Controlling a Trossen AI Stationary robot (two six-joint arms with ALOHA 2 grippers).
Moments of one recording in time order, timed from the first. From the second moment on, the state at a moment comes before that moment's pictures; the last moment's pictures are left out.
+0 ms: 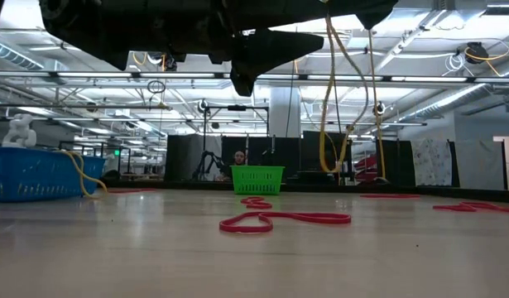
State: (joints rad) left arm -0.31 1.86 0.85 0.93 -0.08 -0.20; right arm 0.48 1.43 1.03 -0.26 0.44 0.20
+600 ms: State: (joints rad) left arm -0.27 1.86 0.85 0.92 -0.05 -0.20; right arm 0.47 1.43 1.03 -0.26 0.44 0.20
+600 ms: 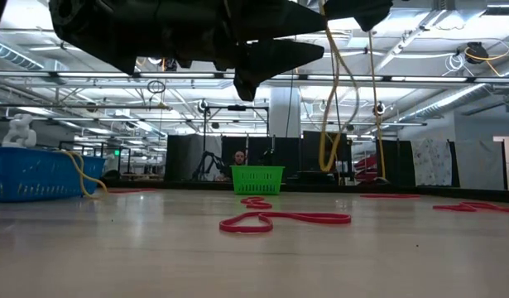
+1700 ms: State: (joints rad) left arm -0.23 1.86 0.86 0.93 0.03 -0.20; right arm 0.44 1.43 1.03 -0.26 0.44 0.19
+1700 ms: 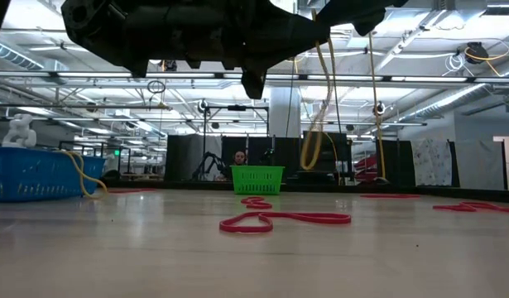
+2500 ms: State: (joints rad) left arm -0.21 1.54 0.86 0.42 -0.04 -0.11; right arm 0.45 1.30 1.05 -0.38 0.38 0.18
